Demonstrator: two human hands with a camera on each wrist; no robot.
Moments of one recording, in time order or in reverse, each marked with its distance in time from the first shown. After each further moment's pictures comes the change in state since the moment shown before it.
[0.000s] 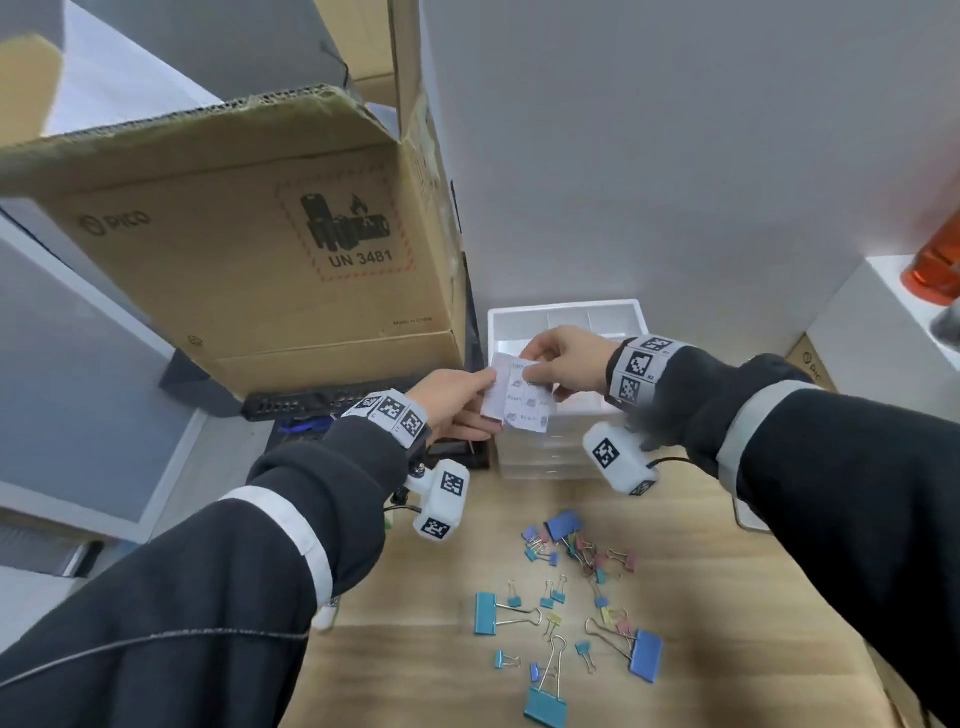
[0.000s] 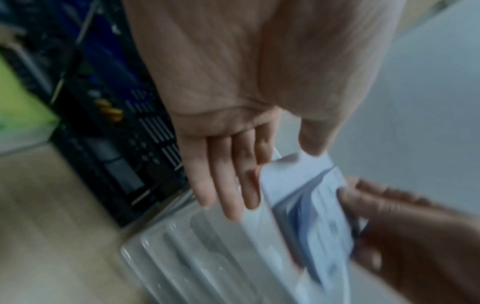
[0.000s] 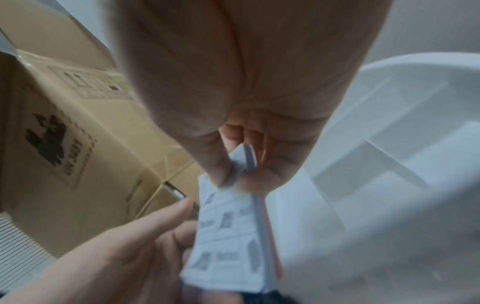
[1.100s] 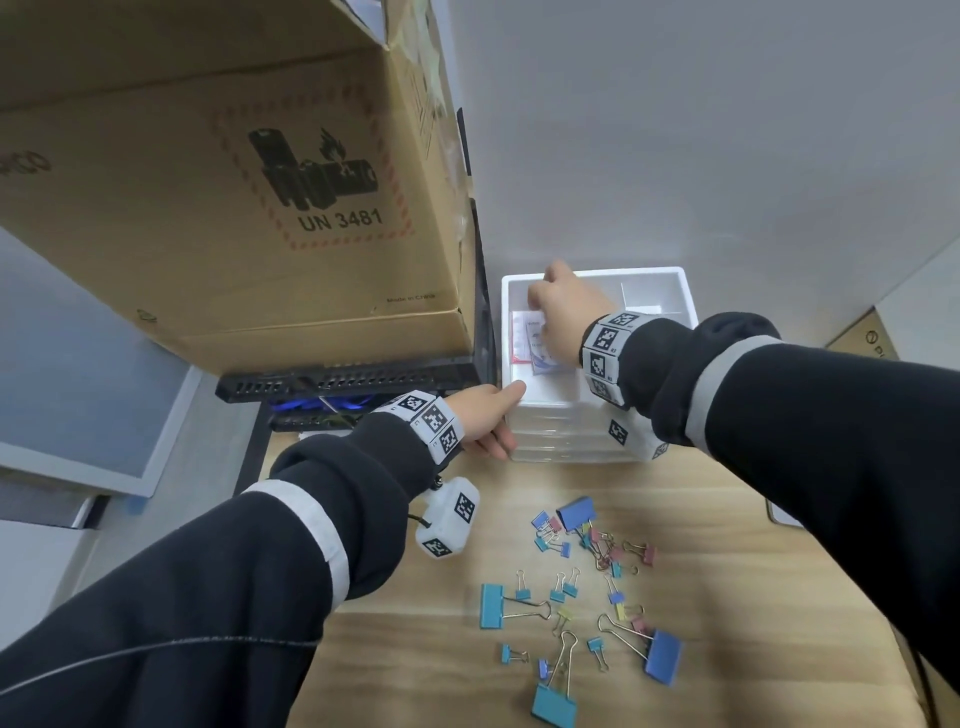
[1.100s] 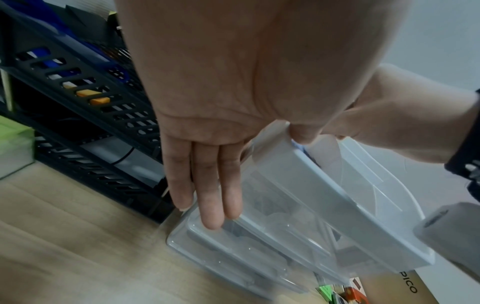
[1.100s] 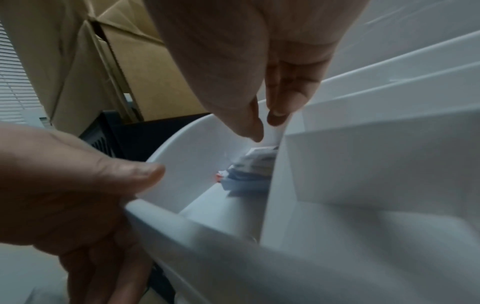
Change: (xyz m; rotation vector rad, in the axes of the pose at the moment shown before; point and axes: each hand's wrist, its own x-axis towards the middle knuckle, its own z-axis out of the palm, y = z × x) left_hand 0.056 -0.034 0.014 0.409 -0.130 -0.149; right_hand 0.093 0.019 0.016 -0.818 0.223 -0.128
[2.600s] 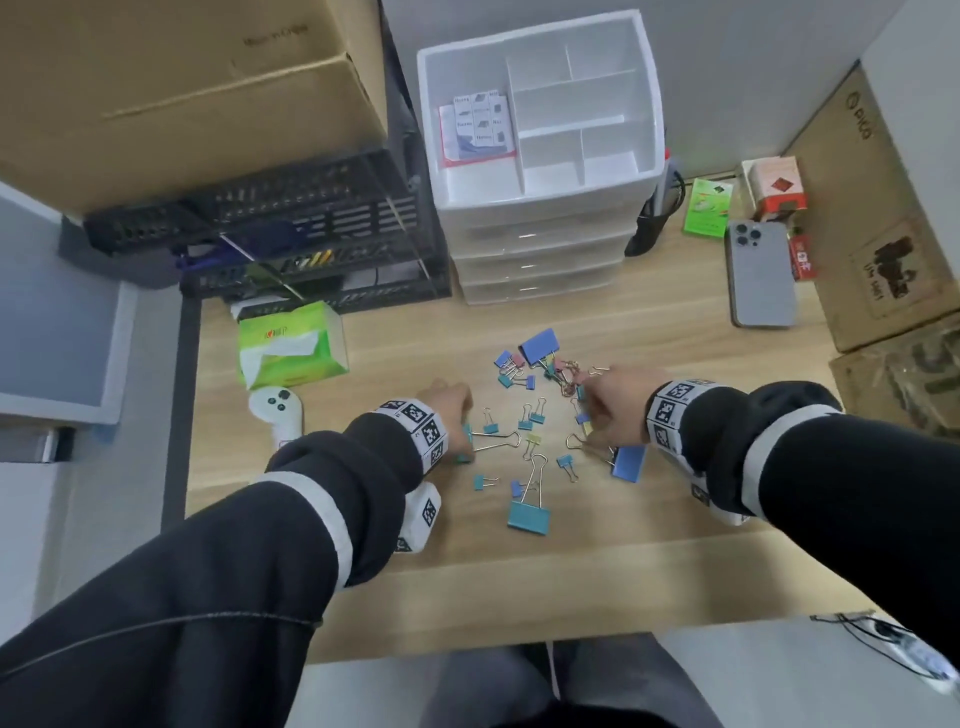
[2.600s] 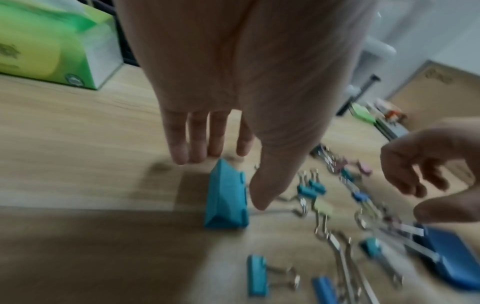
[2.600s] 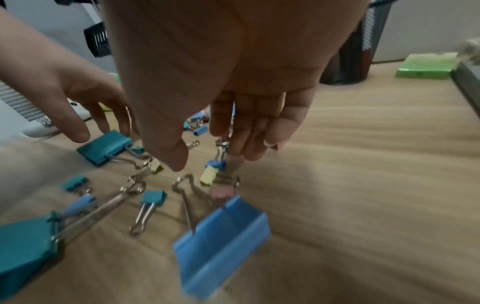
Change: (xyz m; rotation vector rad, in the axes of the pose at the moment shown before) left_hand 0.017 -0.173 0.130 0.782 -0.023 -0.074; right_hand -0.244 0.036 0.182 -0.017 -0.642 0.061
